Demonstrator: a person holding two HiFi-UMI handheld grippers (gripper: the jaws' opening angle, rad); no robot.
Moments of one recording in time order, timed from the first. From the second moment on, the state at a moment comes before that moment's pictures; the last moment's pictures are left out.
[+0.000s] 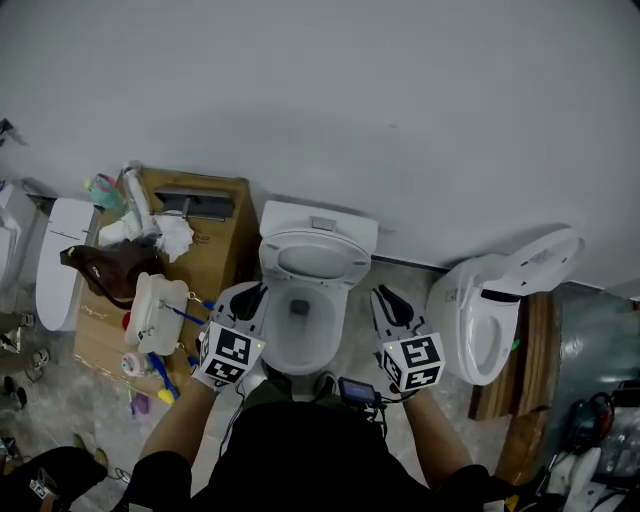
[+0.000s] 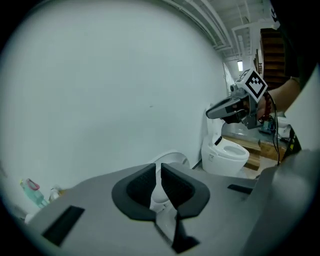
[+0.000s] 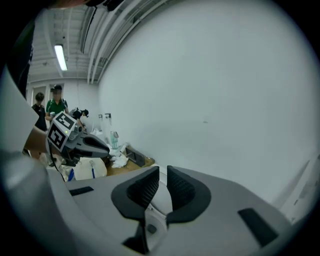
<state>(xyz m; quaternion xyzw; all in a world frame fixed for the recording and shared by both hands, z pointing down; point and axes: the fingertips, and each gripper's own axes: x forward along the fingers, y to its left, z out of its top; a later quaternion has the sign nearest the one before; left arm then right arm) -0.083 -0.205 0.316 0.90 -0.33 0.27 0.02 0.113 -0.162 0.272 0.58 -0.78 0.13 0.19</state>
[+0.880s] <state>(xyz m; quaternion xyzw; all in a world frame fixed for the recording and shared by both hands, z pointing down) -0.022 -0.318 0.385 0.89 -0.28 0.35 -0.02 0.129 -0.268 0.393 0.52 -0.76 0.10 0.37</state>
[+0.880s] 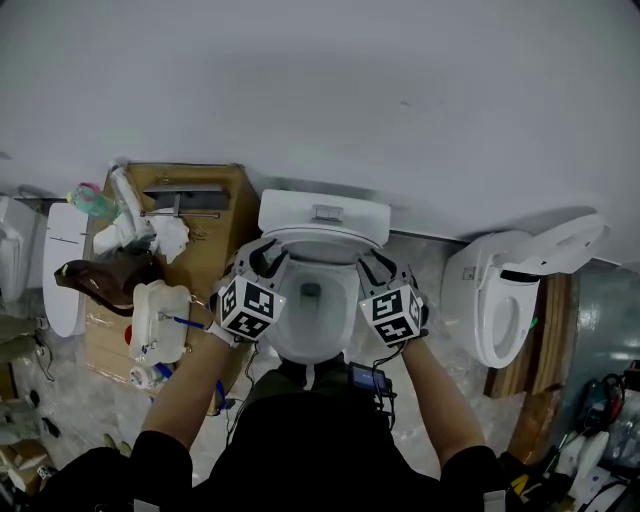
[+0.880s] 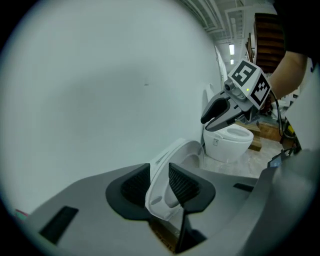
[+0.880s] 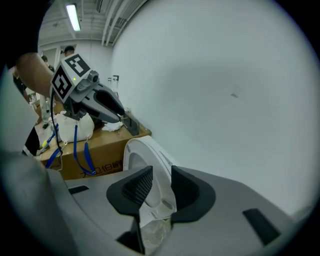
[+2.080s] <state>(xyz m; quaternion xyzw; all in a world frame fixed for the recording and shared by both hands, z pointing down) 0.007 -0.358 0.477 0.85 -0.24 0.46 -0.07 0.138 -0.315 0.474 0.44 -0.74 0.00 0.51</state>
